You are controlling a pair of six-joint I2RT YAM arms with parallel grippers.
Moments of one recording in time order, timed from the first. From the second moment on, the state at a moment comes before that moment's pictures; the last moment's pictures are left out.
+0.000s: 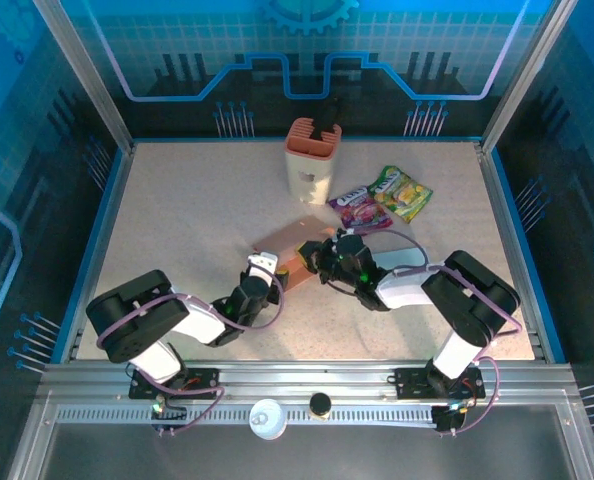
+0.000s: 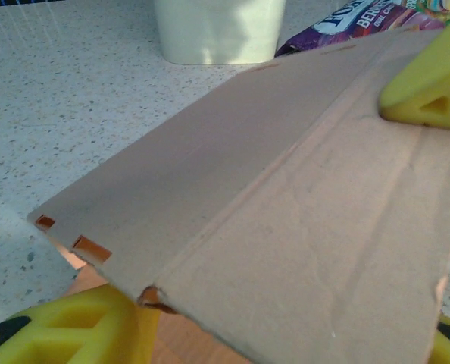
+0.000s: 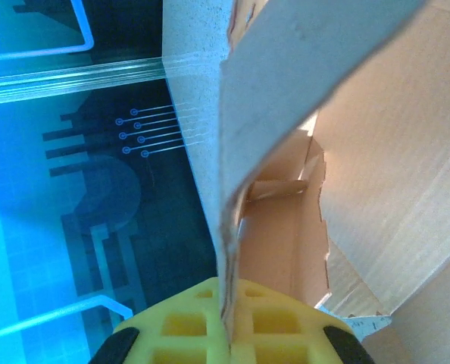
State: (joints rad) left arm -0.85 1.58 0.27 0.89 -0.51 -0.24; right arm 0.73 1.66 0.59 0.73 -0.14 1.60
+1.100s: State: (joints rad) left arm -0.73 0.90 0.31 0.01 -0.17 -0.52; right arm 0.65 1.47 0.81 0.07 -0.15 1.49
